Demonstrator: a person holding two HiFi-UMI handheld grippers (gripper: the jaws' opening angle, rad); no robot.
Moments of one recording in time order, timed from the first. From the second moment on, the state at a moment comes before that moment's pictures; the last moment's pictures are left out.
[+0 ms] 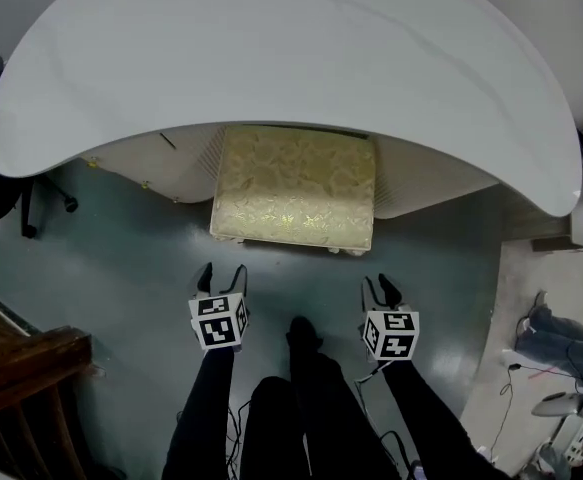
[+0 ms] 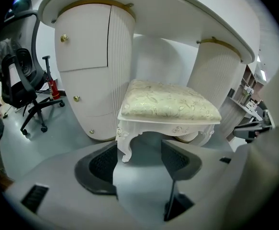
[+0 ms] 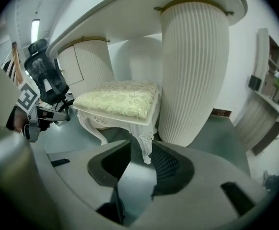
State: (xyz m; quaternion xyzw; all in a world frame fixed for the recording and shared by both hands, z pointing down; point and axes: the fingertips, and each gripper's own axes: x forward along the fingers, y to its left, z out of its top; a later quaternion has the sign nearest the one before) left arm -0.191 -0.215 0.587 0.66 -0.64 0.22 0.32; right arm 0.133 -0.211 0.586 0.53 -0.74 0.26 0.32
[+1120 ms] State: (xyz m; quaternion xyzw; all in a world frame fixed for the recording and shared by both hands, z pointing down) left arm -0.217 -0.278 0.758 0.68 -0.66 0.15 0.27; right arm 0.126 -0.261 0.763 0.57 -0.76 0.22 0.23
